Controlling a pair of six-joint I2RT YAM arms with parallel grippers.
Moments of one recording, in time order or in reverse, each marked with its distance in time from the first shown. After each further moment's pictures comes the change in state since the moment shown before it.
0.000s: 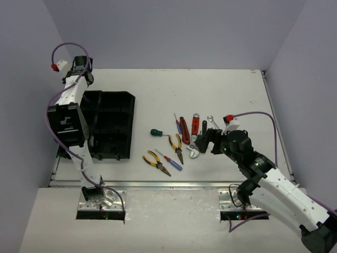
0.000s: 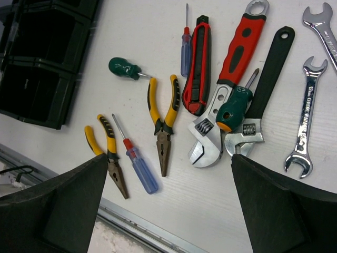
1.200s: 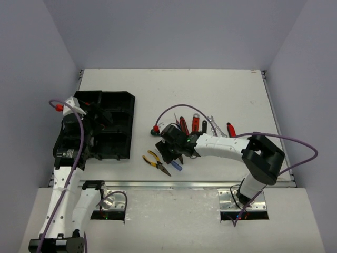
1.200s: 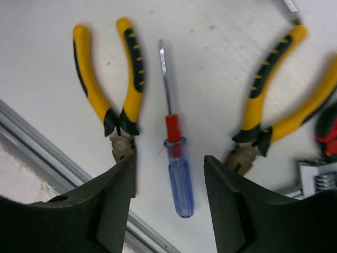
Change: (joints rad) left arm -0.124 -1.352 -1.027 0.164 0.684 0.178; right arm 0.348 1.001 0.491 -0.017 -0.047 -0.269
